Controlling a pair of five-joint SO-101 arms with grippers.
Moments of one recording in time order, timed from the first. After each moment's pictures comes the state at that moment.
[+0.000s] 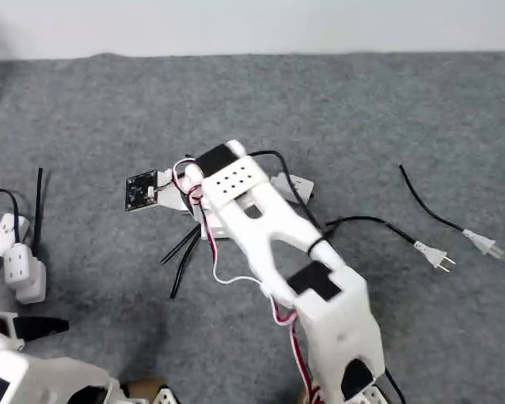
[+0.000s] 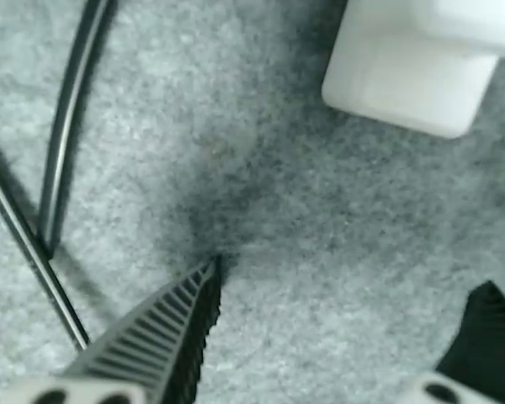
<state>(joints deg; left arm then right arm) -75.1 11.8 35.3 65.5 -39.3 -38.2 31.4 -23.4 84.2 56.7</state>
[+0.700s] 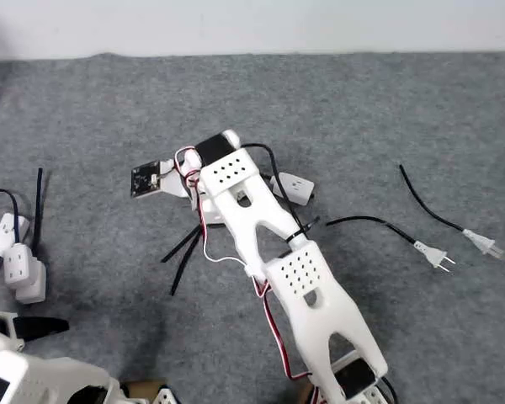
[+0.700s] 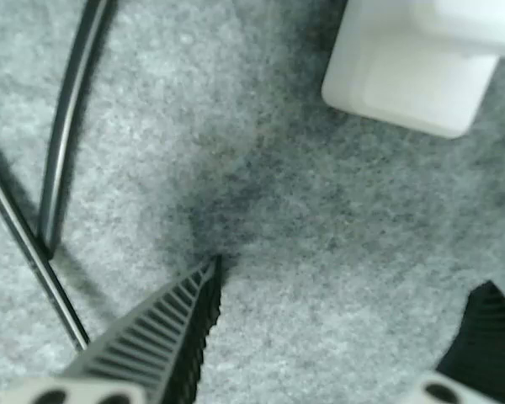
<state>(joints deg) -75.1 11.8 35.3 65.5 -39.3 -34.5 67.3 -72.5 100.0 60.2</state>
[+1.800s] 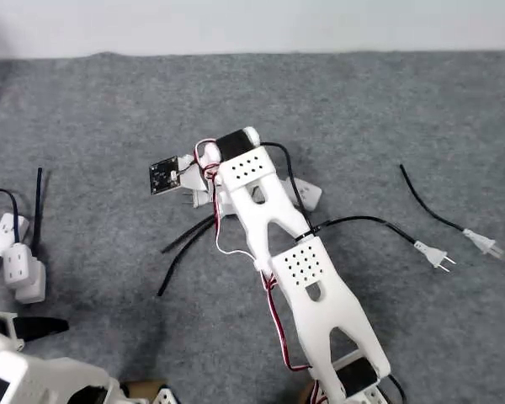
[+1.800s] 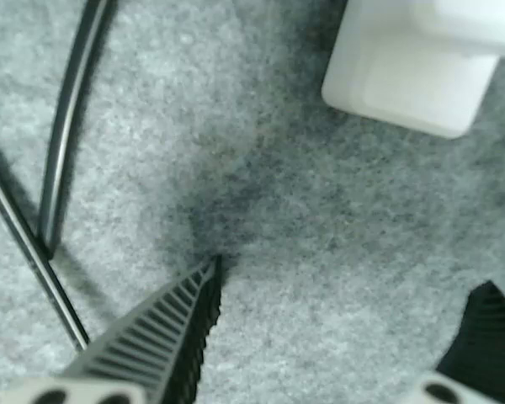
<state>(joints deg) -75.1 11.7 35.3 65.5 -39.3 -30.4 74.5 -81.2 100.5 69.3</state>
